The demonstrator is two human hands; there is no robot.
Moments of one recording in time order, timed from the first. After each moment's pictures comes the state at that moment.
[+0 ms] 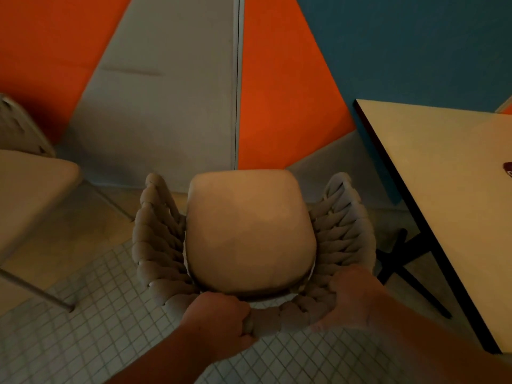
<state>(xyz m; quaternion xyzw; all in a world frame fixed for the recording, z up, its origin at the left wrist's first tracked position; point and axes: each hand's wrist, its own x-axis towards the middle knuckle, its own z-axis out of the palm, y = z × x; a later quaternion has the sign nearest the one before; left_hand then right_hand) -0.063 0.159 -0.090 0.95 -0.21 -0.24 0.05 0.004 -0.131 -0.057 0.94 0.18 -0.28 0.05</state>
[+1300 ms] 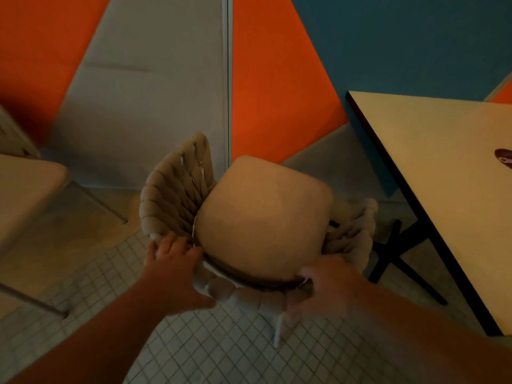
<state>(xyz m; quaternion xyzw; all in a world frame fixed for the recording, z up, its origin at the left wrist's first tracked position) -0.023 0.234 -0.076 0.98 -0.03 -0.19 0.02 -0.002 -0.084 -0.052 0.94 0.15 -0.30 -0.08</state>
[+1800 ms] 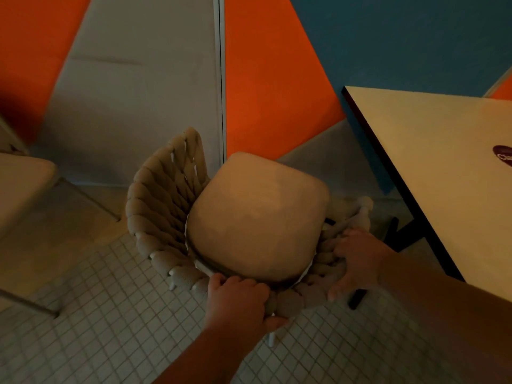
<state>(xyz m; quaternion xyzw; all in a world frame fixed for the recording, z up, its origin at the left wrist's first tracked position) -0.051 0.100 -0.089 0.97 -0.12 -0.19 0.07 0.056 -0.172 -0.059 0.92 0.20 -0.31 0.10</state>
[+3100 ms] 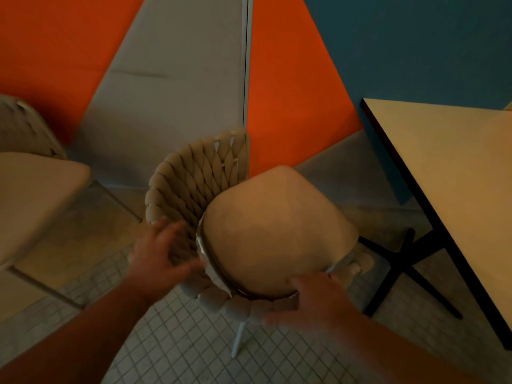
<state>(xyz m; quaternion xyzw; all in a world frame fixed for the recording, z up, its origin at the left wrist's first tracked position) -0.033 0.291 -0.073 0.96 0.07 -0.01 0.27 -0.034 -0.032 -0.050 0.96 0.13 -0.23 -0.07</state>
